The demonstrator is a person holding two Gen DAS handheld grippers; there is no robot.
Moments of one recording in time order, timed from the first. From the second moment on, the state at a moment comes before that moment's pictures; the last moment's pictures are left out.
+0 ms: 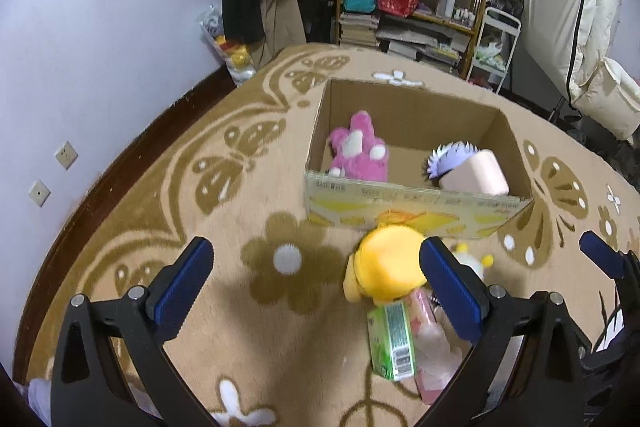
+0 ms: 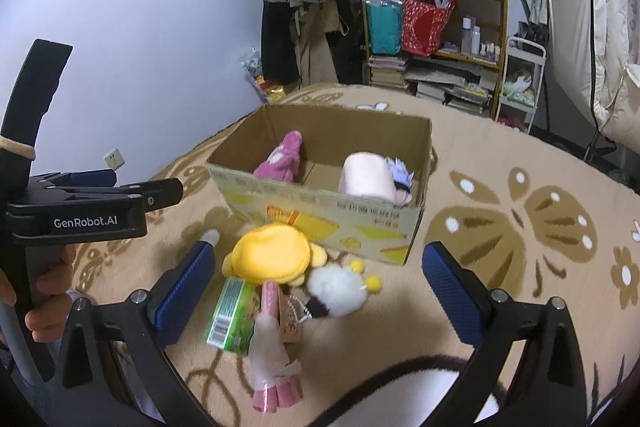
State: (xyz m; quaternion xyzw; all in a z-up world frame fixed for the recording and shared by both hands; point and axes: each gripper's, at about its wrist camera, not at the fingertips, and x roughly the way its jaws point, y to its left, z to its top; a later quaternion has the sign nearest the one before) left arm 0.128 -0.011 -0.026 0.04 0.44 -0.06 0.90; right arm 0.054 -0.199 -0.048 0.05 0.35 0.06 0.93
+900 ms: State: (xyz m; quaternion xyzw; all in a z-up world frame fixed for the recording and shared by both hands) left arm 0.132 -0.021 -0.093 0.04 0.52 -0.07 0.85; right arm 0.069 -0.184 -0.124 0.04 0.46 0.07 0.89
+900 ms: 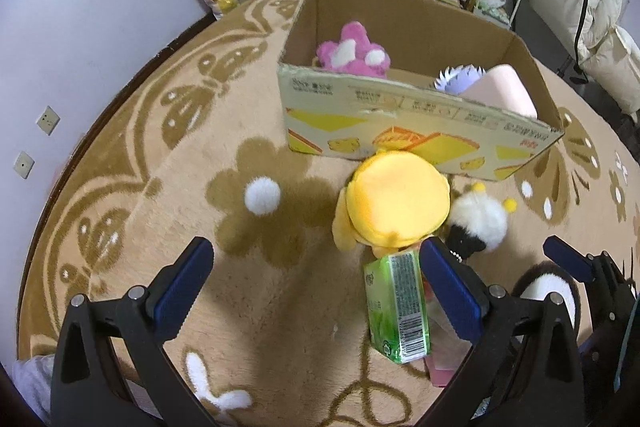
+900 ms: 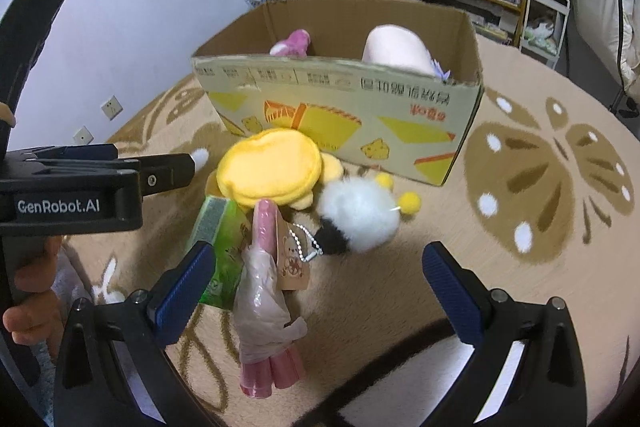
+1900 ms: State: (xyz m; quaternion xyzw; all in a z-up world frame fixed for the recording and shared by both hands) left arm 0.140 -0.040 -0.129 0.07 0.56 -0.09 0.82; right arm 0.084 -0.178 -0.154 0.05 0.50 0.07 0.86
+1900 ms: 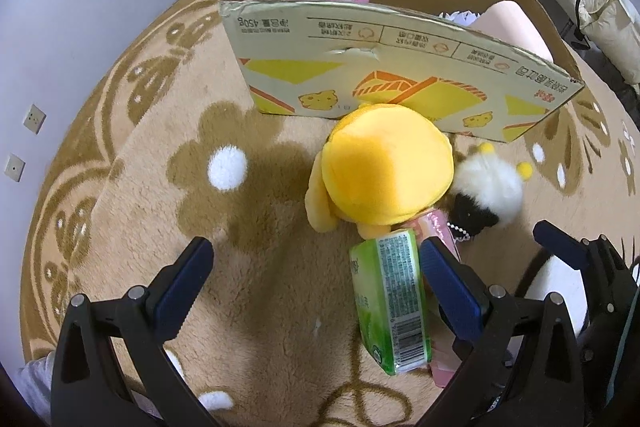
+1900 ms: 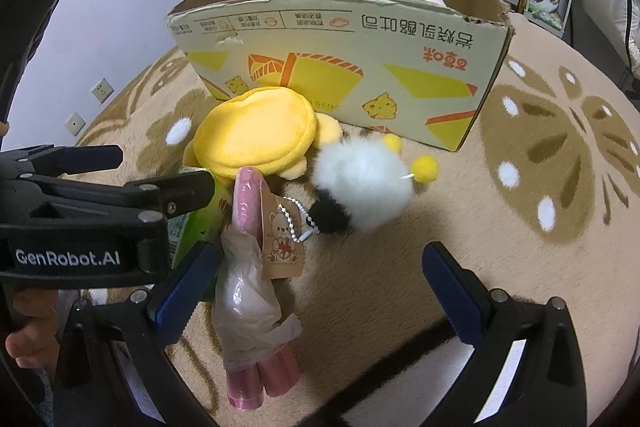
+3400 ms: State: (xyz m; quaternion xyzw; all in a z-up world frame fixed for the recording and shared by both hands) left arm 0.130 -0.047 -0.132 0.05 0.57 -0.11 0.81; right arm 0.088 -0.158 -0.158 0.08 0.51 0.13 0.85
